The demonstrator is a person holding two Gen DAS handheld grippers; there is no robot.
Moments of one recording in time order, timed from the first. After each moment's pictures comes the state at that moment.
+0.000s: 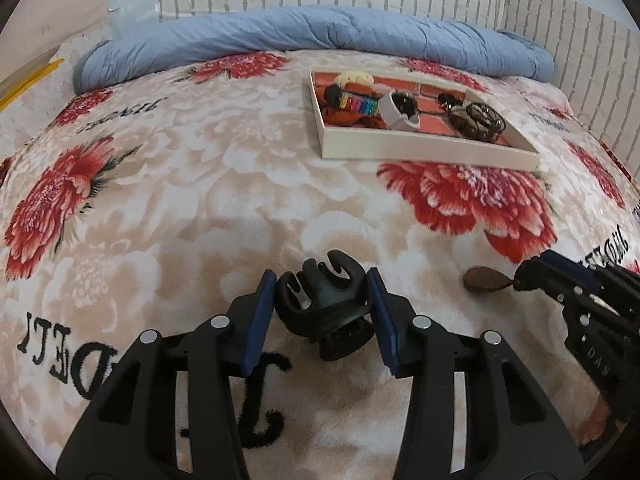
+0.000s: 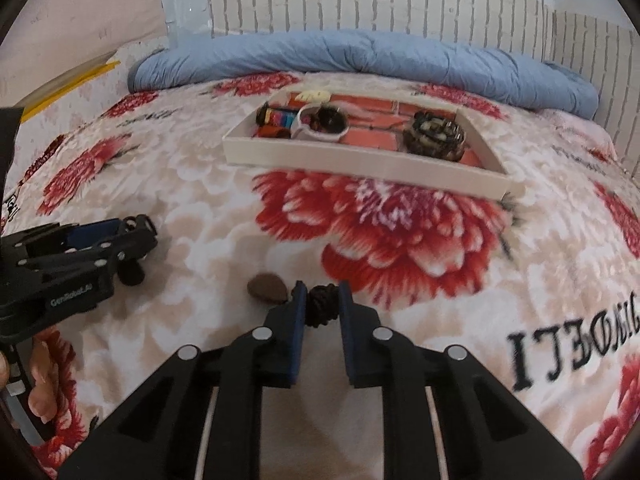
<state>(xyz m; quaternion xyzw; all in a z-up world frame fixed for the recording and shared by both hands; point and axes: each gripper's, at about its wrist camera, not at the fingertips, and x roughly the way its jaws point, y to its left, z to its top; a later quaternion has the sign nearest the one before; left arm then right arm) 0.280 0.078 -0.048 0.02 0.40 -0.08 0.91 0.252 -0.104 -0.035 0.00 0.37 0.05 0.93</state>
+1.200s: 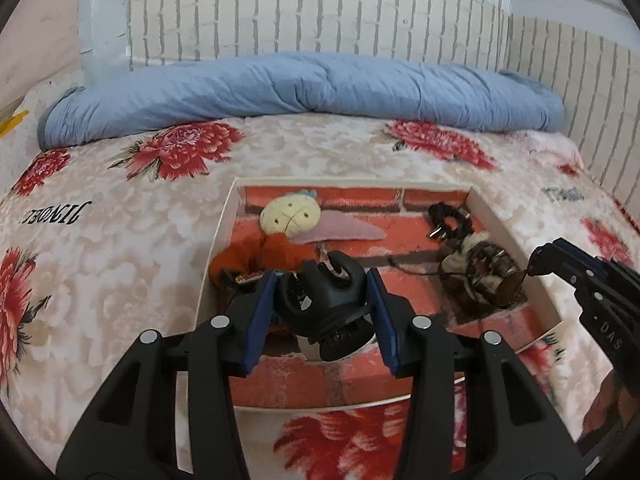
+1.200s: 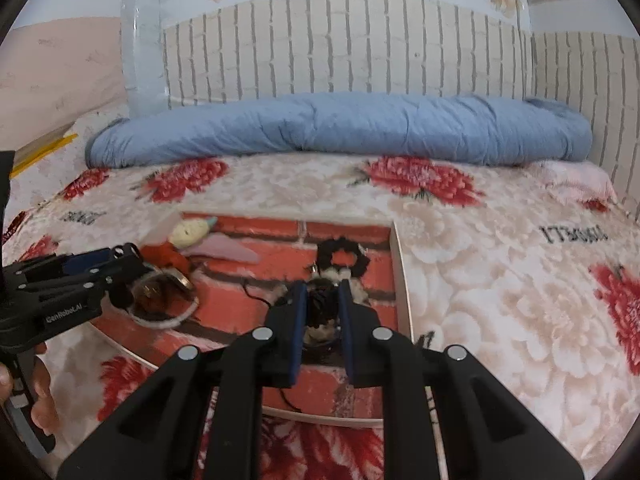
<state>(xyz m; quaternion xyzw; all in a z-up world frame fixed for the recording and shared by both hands) 0.459 -0.030 -0.012 0.01 0.34 -0.08 0.94 0.425 -0.233 -0.003 0.01 0.29 0.02 0.96</state>
